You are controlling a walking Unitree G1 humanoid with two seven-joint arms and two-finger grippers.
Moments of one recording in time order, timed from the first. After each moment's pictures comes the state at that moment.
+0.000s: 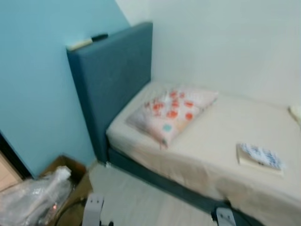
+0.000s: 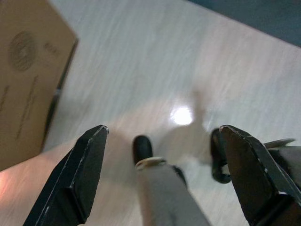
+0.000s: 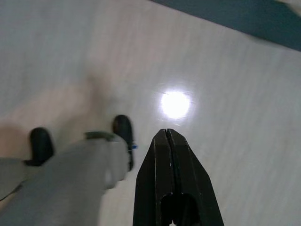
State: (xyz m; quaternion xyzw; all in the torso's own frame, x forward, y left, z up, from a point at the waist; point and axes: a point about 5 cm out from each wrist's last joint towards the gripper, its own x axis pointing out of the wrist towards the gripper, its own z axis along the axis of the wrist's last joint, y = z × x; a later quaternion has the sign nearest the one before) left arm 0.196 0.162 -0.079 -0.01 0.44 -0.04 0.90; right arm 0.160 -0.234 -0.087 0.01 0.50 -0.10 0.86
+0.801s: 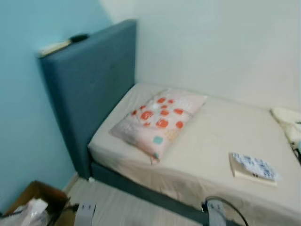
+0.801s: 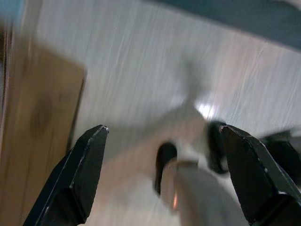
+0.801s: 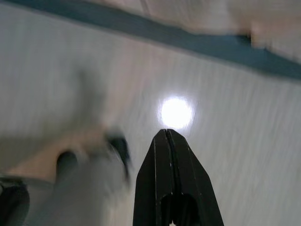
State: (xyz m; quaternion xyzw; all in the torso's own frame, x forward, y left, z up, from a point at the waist) left arm 0.194 0.172 -0.080 0.00 0.44 -0.05 0.89; right arm 0.168 -0.222 -0.086 0.01 0.49 -0.08 0.87
